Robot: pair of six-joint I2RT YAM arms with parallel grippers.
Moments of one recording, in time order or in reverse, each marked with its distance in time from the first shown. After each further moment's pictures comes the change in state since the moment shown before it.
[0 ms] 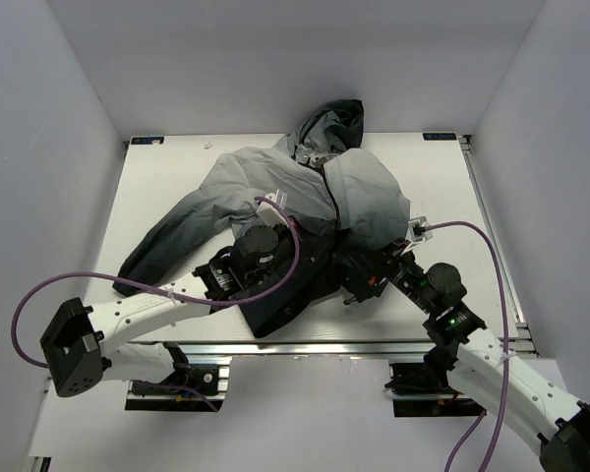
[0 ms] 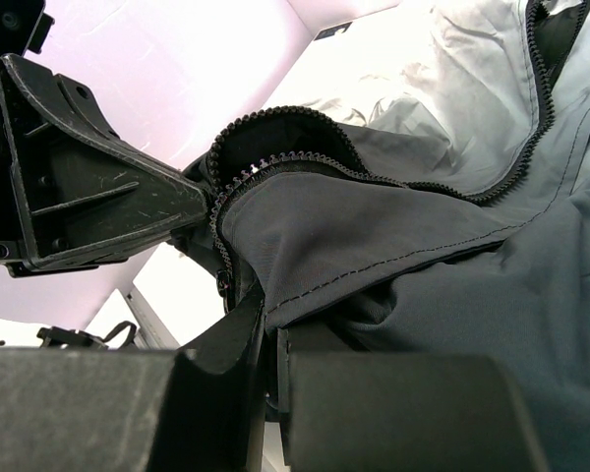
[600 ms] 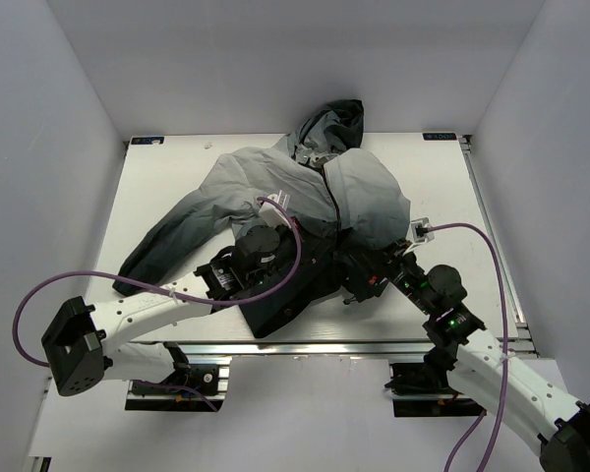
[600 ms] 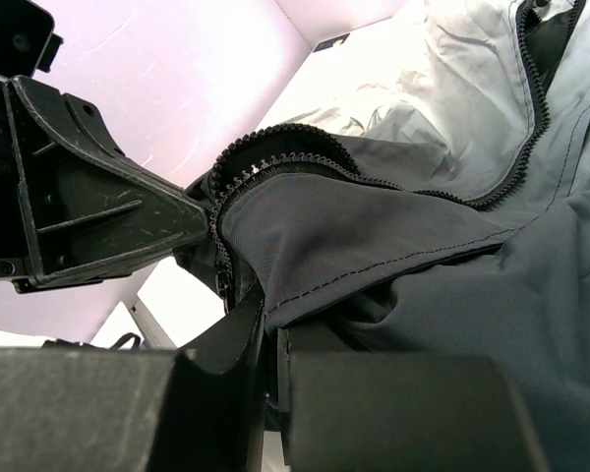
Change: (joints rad) left arm 0.000 0.009 0.000 0.000 0.024 0.000; right arm 0.000 -0.006 -0.018 0.029 0.023 0.025
